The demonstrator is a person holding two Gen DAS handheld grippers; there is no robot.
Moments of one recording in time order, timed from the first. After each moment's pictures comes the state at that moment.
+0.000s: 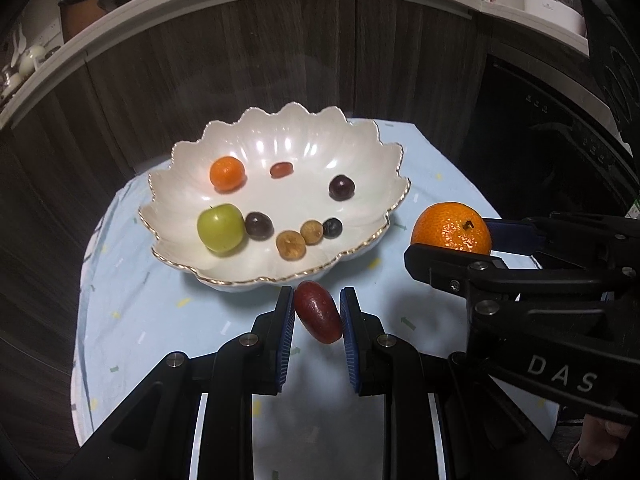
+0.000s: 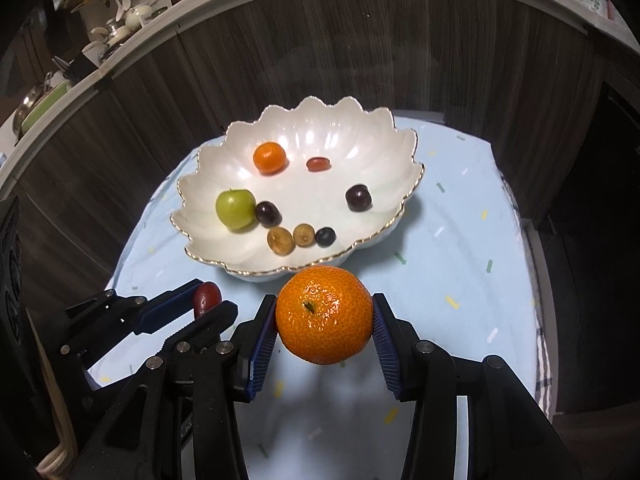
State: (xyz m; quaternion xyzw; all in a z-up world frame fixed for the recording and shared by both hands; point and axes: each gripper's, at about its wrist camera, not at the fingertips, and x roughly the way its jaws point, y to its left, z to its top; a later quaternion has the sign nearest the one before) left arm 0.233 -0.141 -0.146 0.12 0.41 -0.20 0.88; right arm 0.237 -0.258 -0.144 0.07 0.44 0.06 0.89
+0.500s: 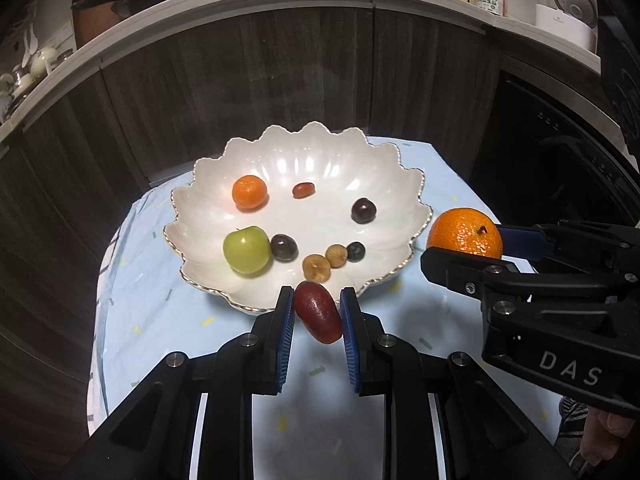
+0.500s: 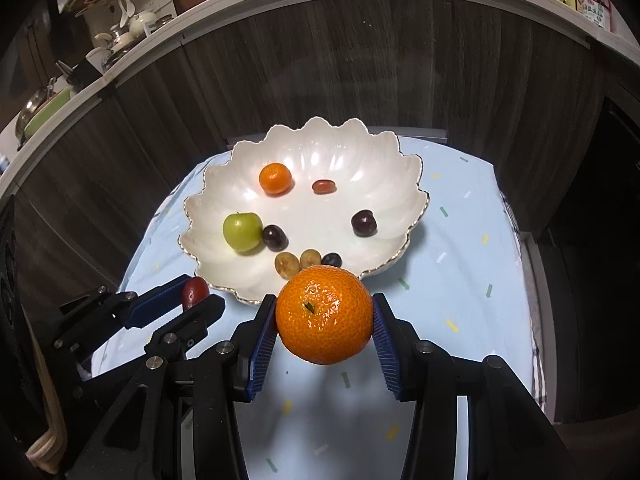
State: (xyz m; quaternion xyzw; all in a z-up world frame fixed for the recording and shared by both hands) left arm 0.249 -0.128 -0.133 0.11 0.40 -0.18 0.89; right arm 0.248 -0.255 -0.131 0.07 0.43 0.06 0.90
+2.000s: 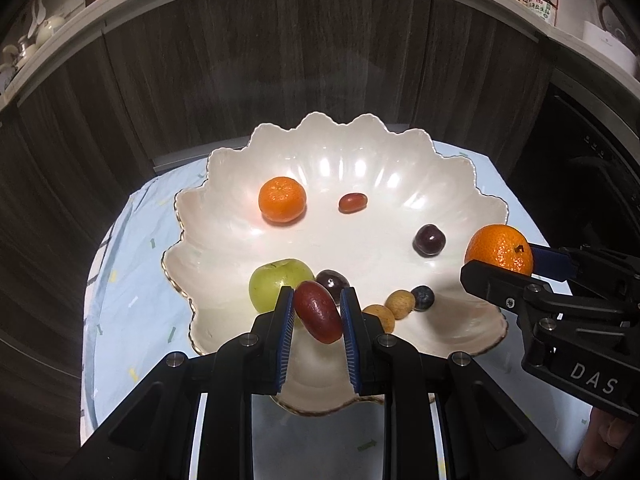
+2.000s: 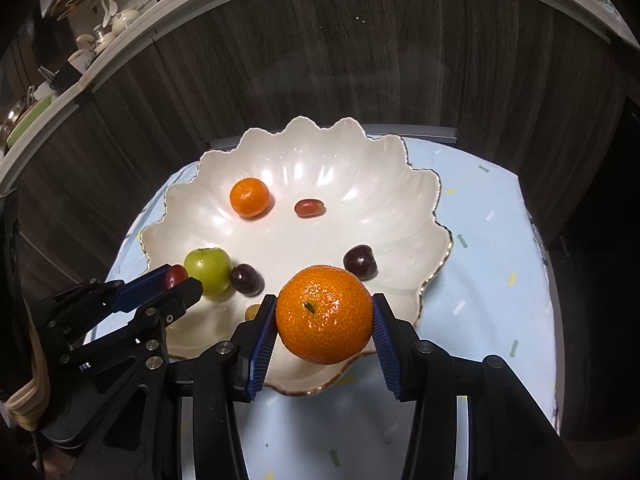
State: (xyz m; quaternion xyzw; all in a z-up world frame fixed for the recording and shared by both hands) left arm 0.334 -0.119 -0.162 0.08 0.43 -0.15 0.89; right arm 0.325 -0.256 -0.160 0.08 0.44 0.05 0.89
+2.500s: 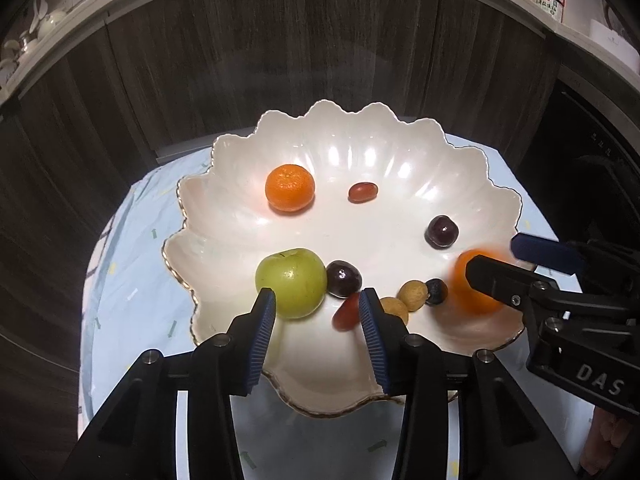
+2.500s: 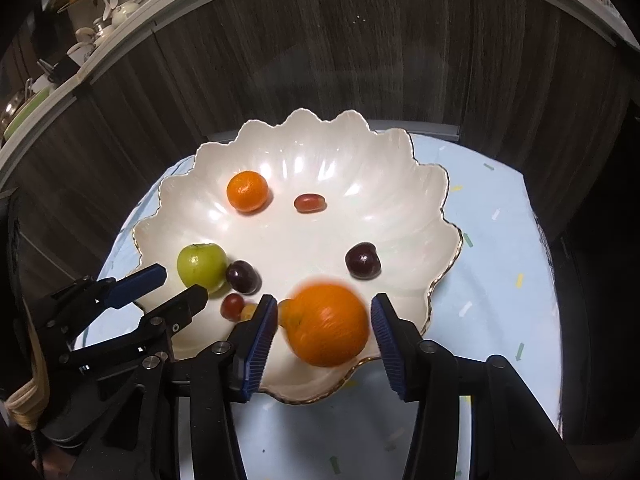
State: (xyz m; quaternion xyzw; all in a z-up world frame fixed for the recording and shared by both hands) left arm 0.337 -0.116 -0.172 0.09 0.43 -0.14 0.89; right arm 0.329 -0.250 -0.166 0.07 0.44 0.05 0.89
